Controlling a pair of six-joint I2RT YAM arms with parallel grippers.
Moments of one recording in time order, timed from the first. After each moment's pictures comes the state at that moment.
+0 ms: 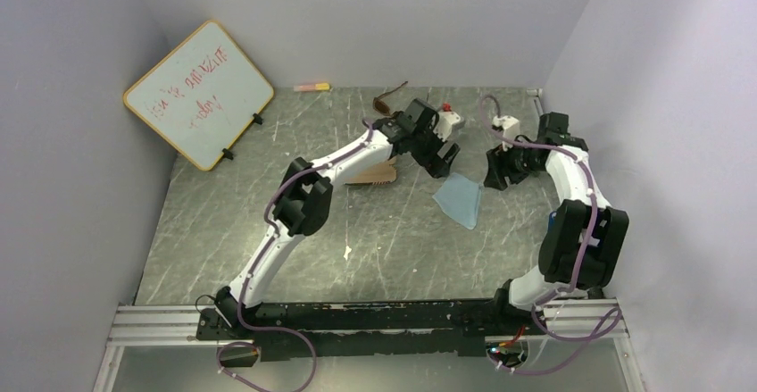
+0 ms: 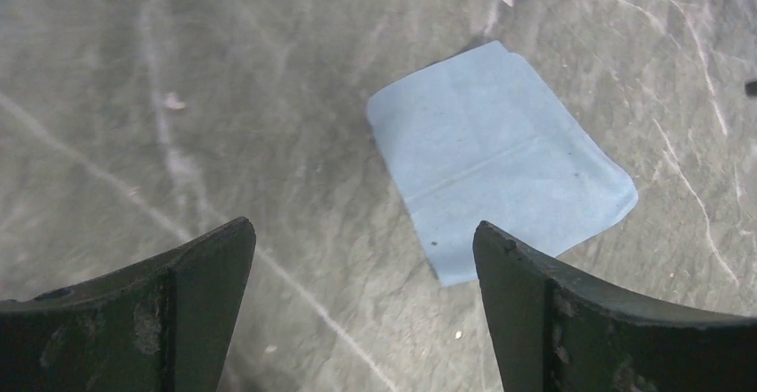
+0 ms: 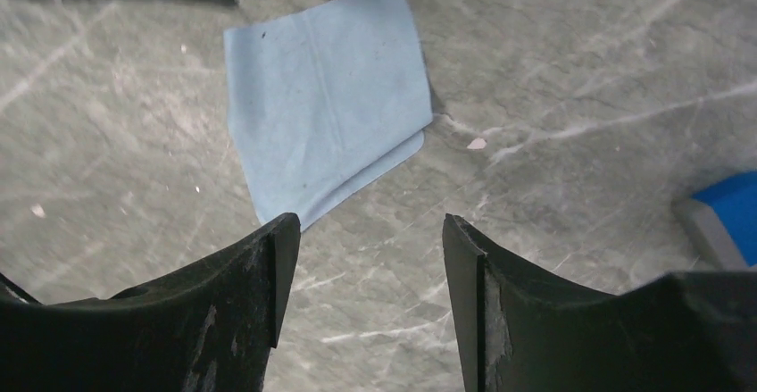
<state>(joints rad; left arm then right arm) -0.79 2.45 2.26 -0.53 0.33 0.04 -0.22 1.54 1.17 -0.81 -0.59 -0.75</state>
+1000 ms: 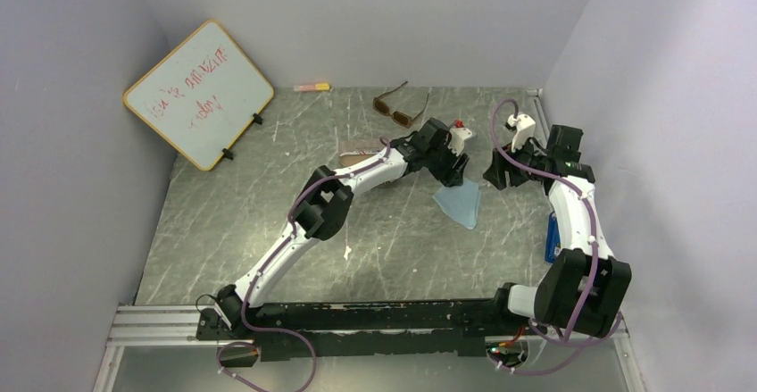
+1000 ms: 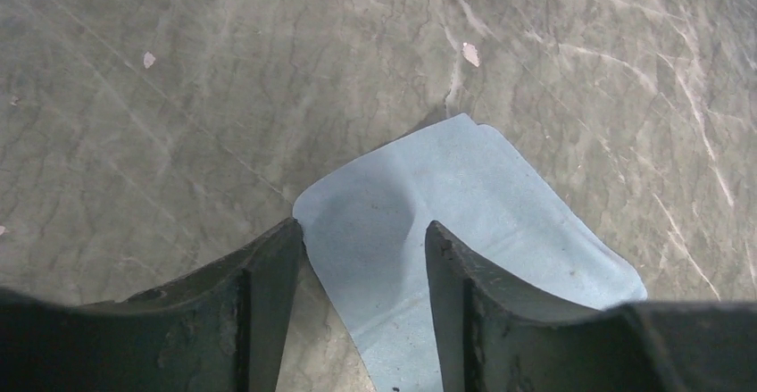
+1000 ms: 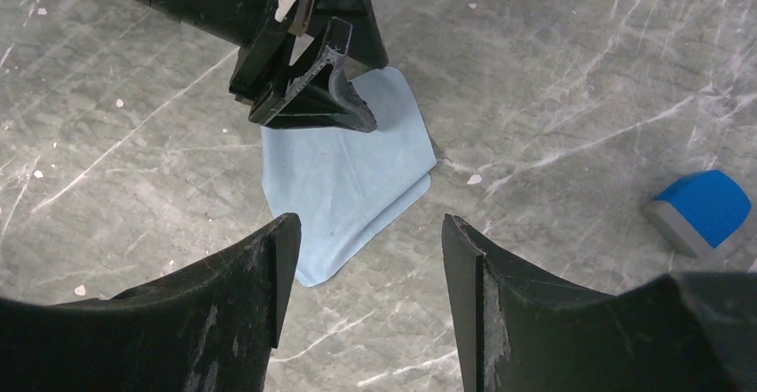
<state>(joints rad) -0.85 2.66 2.34 -0.32 0.39 -0.07 -0.27 1.27 0.98 -0.56 -0.67 -0.50</state>
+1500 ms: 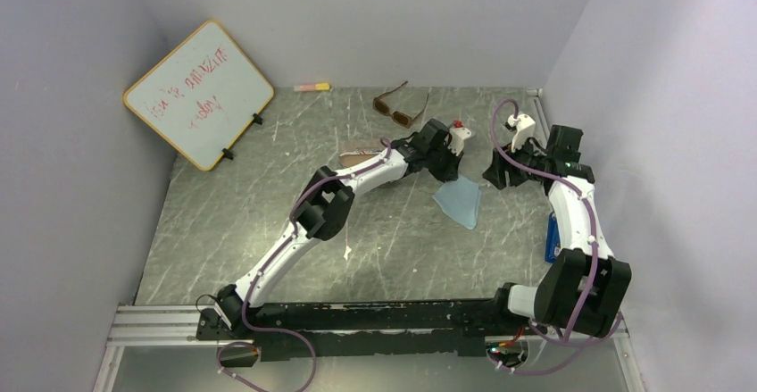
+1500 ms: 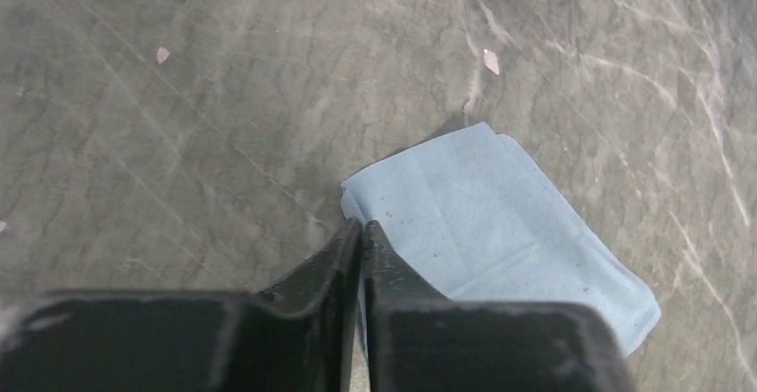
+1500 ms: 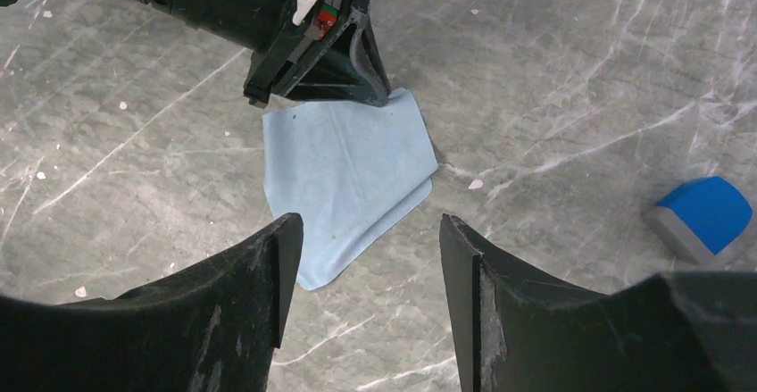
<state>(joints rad) -0.85 2.68 2.36 -0.31 0.38 -0.10 -0.27 1.26 0.97 -0.55 -0.68 -0.50</state>
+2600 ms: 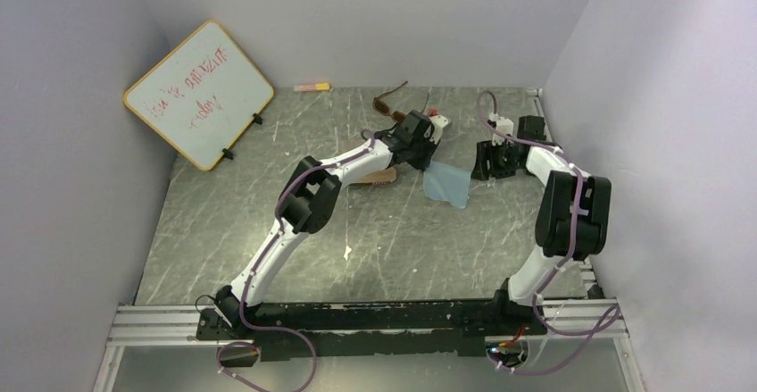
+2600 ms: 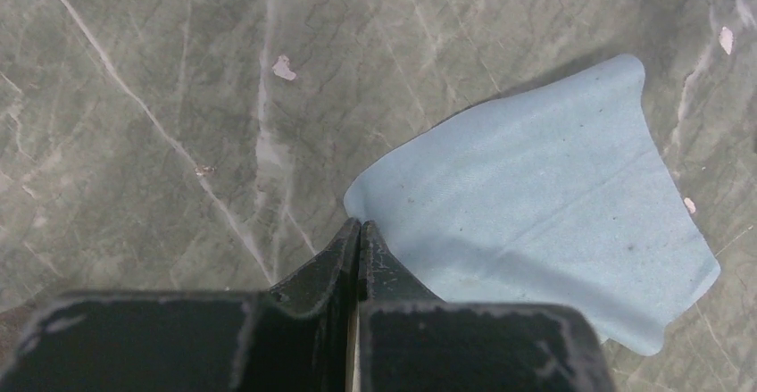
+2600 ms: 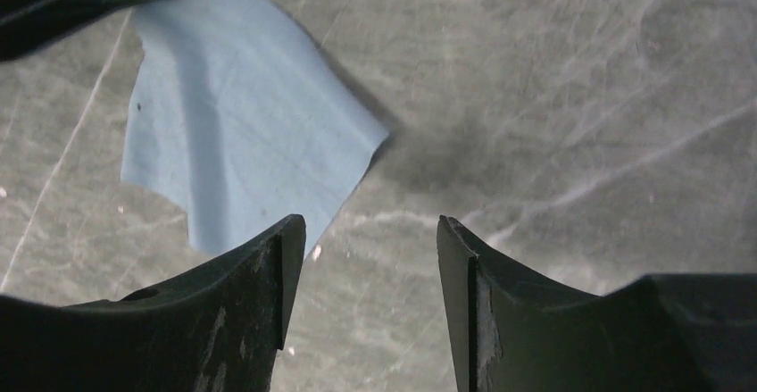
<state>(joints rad) -0.77 2.54 2.17 -0.34 0.14 -0.09 -0.17 1.70 1.08 -0.42 -0.49 -0.29</state>
